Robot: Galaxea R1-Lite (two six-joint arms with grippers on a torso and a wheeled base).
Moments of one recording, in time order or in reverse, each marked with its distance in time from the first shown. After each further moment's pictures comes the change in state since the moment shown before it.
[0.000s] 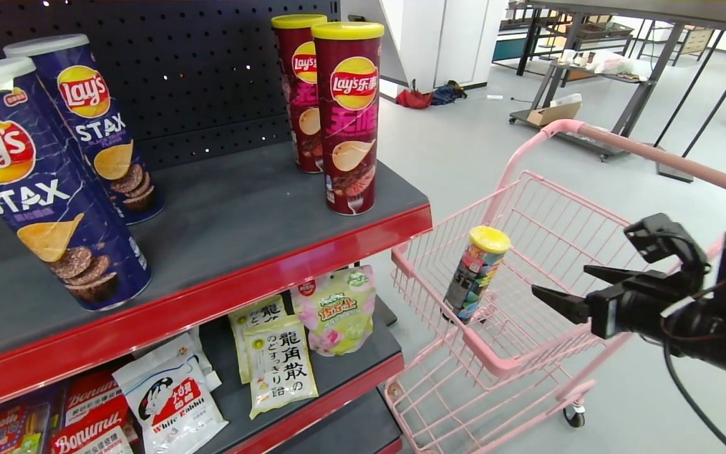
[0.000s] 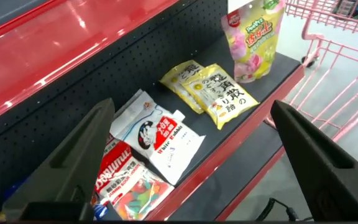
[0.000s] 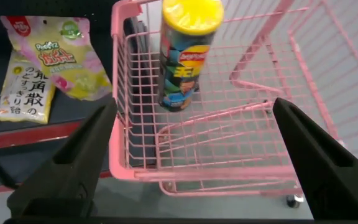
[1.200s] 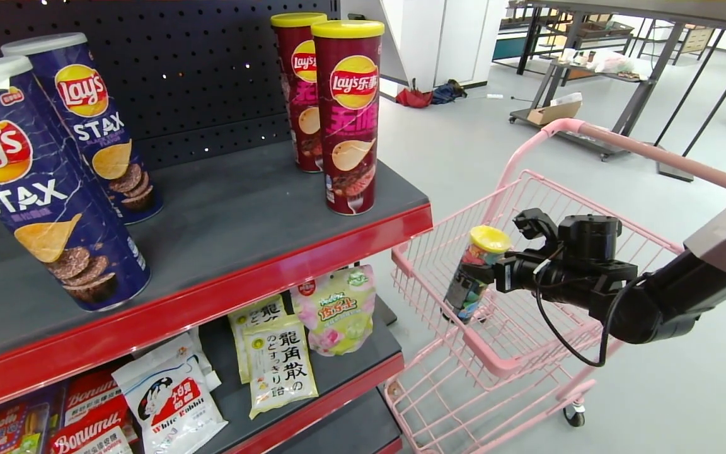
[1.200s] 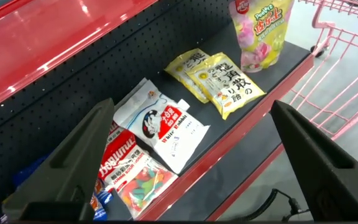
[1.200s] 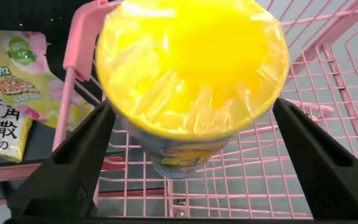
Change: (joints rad) left arm 0.004 0.001 -0.022 0.063 0.021 0.006; right arm 0.003 0.569 -0.457 -0.074 0.079 0.050
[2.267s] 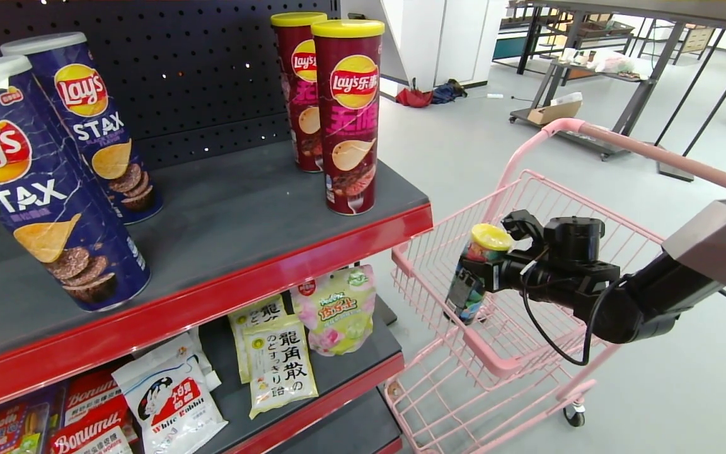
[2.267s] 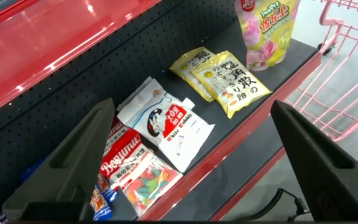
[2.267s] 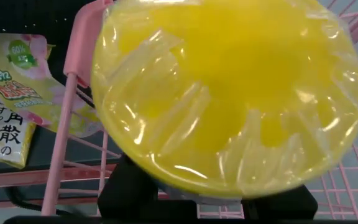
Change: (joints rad) left arm 0.002 0.001 -0.001 0.000 0.016 0.015; right arm 0.031 0.035 -0.029 -0.022 -0.007 0.014
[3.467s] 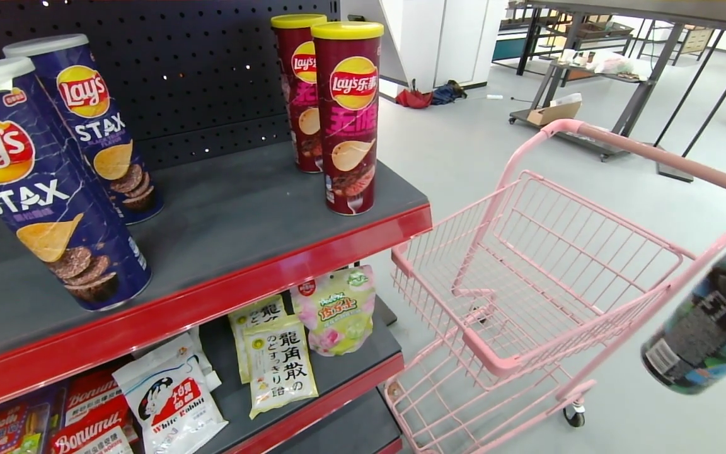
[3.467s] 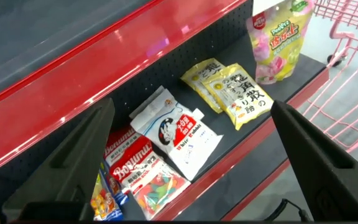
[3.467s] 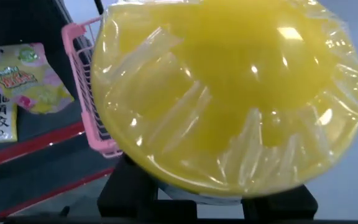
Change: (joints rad) left arm 0.013 0.095 -0.110 0.001 0.032 -0.010; right arm -0.123 -1.265 0.285 0.914 -0.336 -0.039
